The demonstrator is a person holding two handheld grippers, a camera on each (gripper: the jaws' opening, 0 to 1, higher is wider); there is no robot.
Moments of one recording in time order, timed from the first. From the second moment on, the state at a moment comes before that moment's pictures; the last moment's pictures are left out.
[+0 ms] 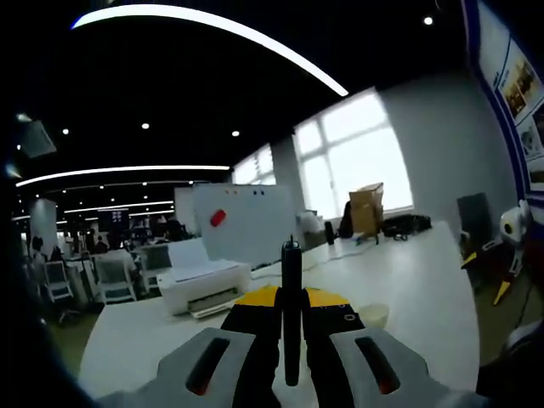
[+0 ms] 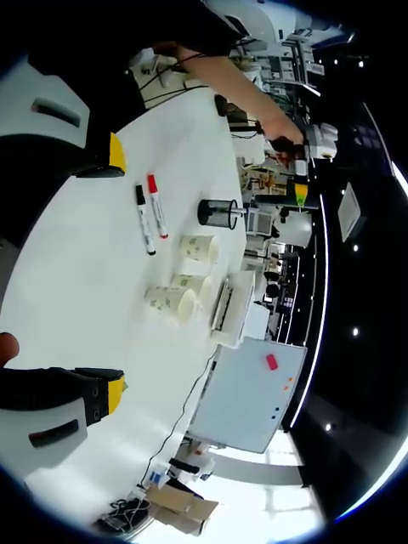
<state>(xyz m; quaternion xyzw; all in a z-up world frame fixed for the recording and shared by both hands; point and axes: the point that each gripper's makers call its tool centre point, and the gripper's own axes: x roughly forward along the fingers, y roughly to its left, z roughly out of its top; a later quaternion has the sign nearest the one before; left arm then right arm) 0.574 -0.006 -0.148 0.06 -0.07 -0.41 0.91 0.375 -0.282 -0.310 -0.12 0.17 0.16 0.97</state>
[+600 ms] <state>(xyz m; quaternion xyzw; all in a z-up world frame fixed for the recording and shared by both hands) 0.583 -0.006 -0.146 0.06 -0.07 -0.40 0.91 0.374 -0.285 -0.306 -0.12 0.17 0.15 0.97</state>
